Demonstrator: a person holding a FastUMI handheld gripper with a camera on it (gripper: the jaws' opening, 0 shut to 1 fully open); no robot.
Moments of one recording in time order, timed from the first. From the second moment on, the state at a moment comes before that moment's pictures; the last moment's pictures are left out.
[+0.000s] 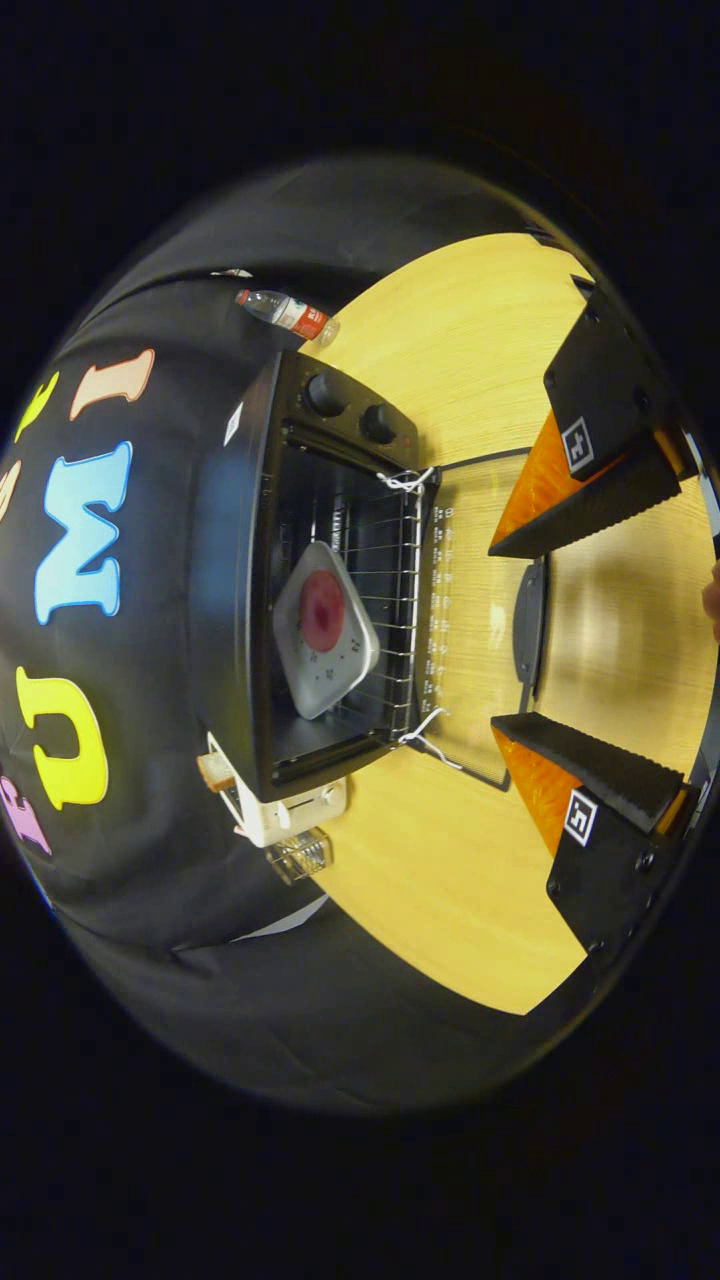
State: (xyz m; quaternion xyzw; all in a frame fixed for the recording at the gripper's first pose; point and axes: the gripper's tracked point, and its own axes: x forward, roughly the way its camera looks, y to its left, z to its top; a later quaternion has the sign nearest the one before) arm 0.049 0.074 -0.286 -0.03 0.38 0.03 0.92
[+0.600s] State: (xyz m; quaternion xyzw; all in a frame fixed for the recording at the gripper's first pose) arm 0.038 0.069 -0.354 -0.05 0.48 0.00 0.88
